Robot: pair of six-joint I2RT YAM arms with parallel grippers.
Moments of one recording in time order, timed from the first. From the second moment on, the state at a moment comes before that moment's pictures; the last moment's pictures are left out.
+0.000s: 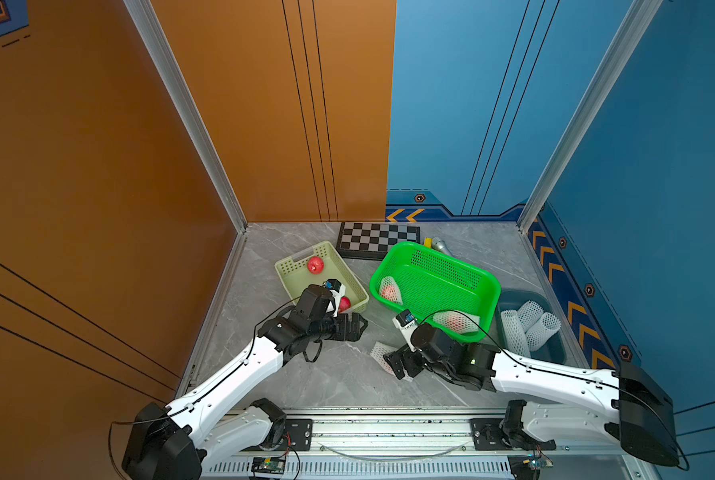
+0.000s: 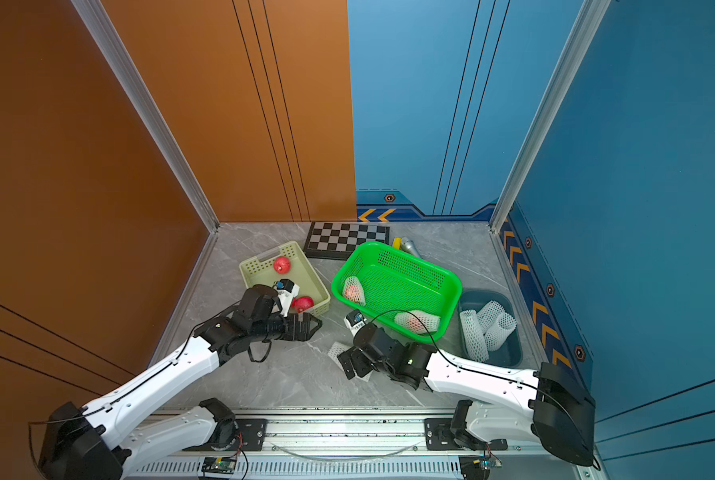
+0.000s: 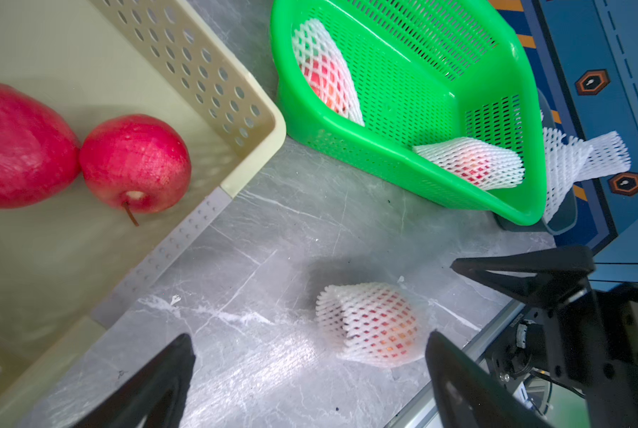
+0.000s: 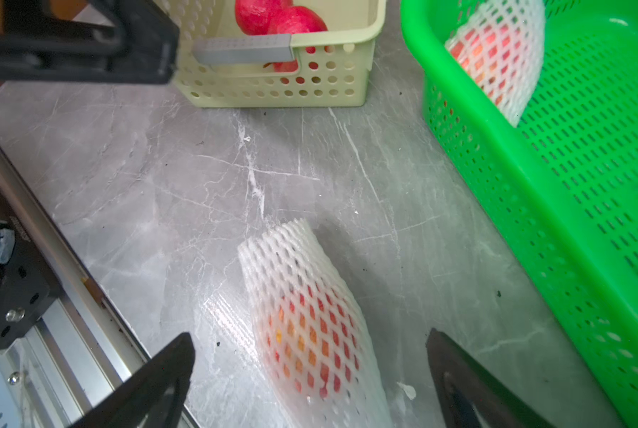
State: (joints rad) left arm -0.56 1.05 0.73 -0.47 0.21 -0.50; right arm 1.08 1.17 0.68 -0.29 0.15 0.39
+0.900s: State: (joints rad) left arm -0.56 1.04 0.71 -0.45 0.33 -0.46; right arm 1.09 1.46 0.75 -0.41 0.10 0.22
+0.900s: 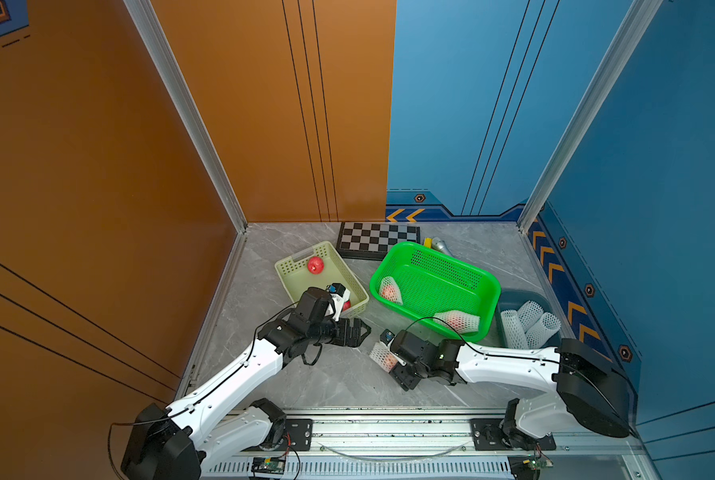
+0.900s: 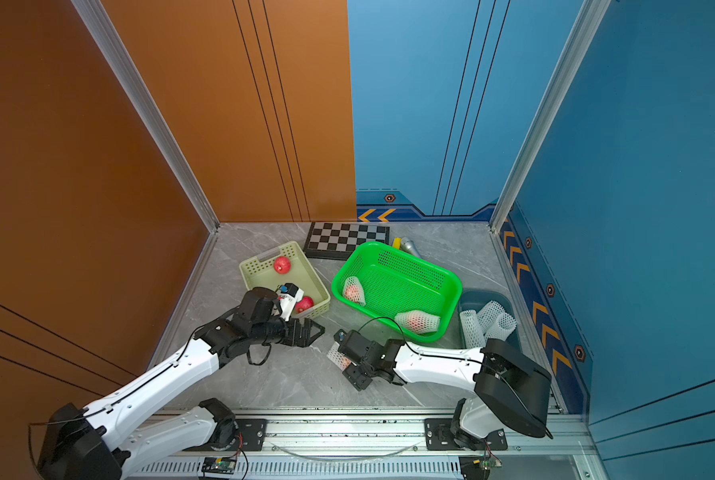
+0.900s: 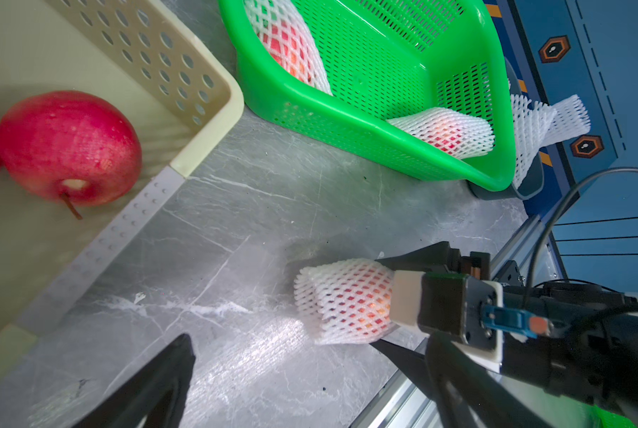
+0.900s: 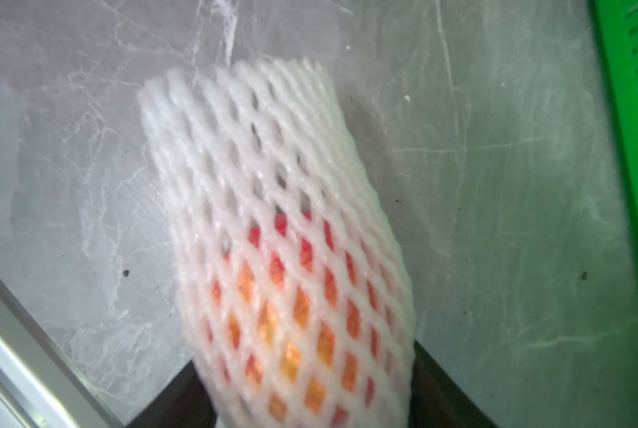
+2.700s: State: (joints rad) left arm -0.52 1.04 0.71 -0.45 0.33 -0.46; right arm 1.01 1.62 0.86 -0.39 -0.14 0.13
